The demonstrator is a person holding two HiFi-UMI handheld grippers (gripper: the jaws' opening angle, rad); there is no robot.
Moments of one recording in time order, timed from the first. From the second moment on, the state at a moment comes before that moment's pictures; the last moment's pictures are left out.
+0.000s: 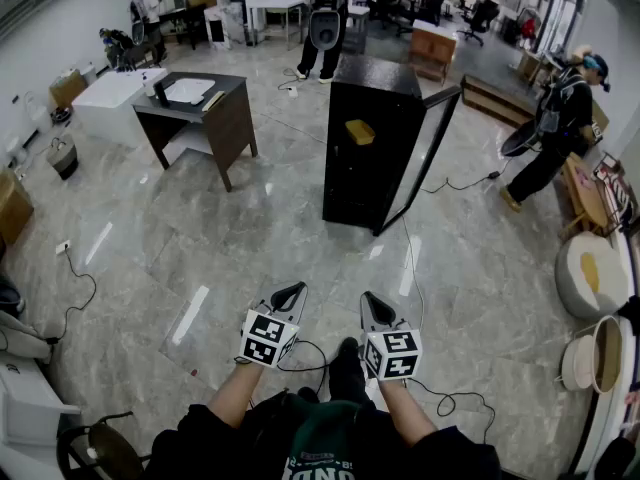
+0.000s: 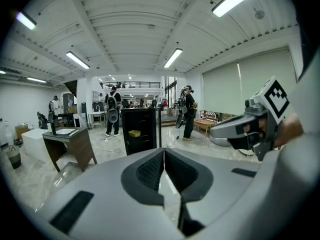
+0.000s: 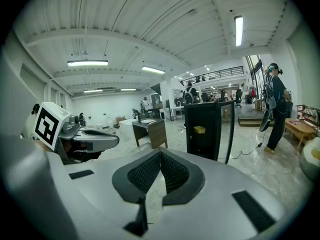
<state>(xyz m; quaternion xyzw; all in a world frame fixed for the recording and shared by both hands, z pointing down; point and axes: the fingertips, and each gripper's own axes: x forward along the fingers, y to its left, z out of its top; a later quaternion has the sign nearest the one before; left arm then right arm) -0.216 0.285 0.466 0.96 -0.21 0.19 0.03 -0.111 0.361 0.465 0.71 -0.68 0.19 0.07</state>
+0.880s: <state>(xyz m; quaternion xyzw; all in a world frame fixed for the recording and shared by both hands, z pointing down) -0.213 0.270 0.467 0.96 -0.20 0.19 0.03 -0.109 0.346 0.461 0.72 -0.67 0.15 0.07</state>
